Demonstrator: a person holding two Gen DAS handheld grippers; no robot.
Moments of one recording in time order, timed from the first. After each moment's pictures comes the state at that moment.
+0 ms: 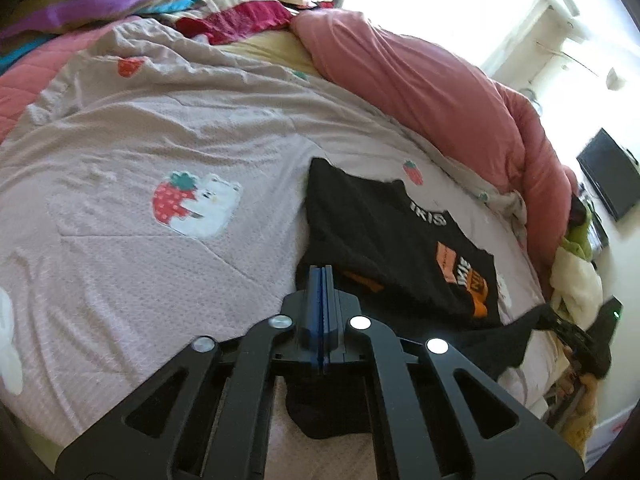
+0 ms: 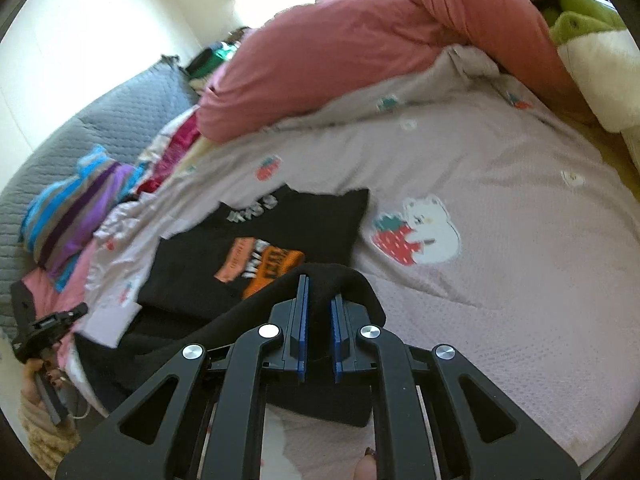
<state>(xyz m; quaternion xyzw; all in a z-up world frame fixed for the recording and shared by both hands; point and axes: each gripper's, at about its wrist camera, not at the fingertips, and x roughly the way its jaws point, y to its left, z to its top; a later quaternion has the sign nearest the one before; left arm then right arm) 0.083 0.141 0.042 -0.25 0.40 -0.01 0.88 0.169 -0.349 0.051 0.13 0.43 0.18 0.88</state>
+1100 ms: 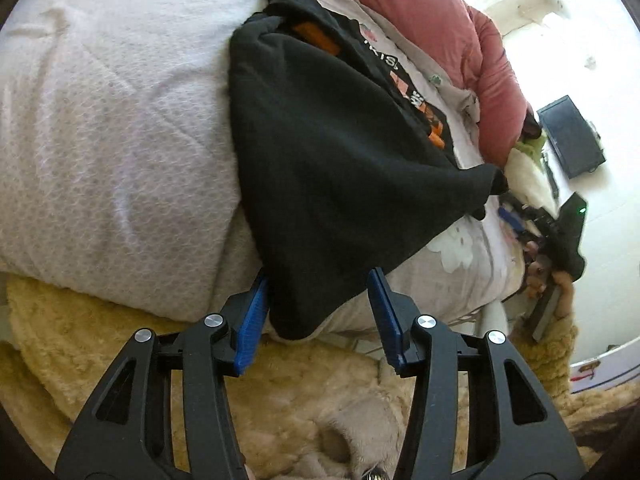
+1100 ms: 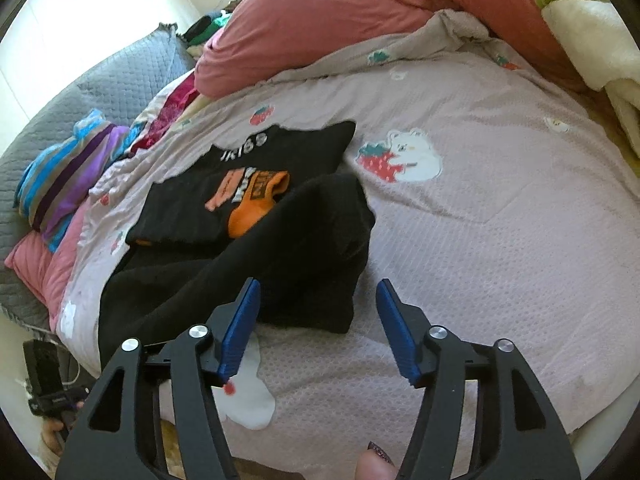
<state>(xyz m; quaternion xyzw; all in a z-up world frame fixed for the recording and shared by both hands) -0.034 0.046 -0.050 -0.31 0.49 -0.11 0.80 0.119 -0.361 0.030 0.11 0.46 0.18 0.86</state>
